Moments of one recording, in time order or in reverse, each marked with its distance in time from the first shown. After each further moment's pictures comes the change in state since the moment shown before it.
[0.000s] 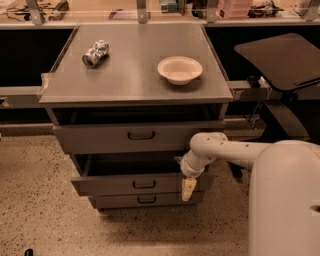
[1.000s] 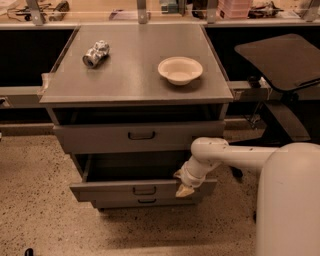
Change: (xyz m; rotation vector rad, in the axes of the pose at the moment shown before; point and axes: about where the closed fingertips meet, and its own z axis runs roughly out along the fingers) arm -0.018 0.065 0.004 -0.162 -0.050 0.050
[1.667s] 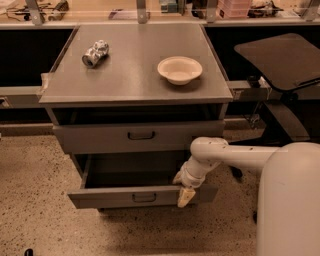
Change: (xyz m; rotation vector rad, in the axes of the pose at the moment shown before) arm -0.002 0.000 -0.006 0.000 0.000 0.000
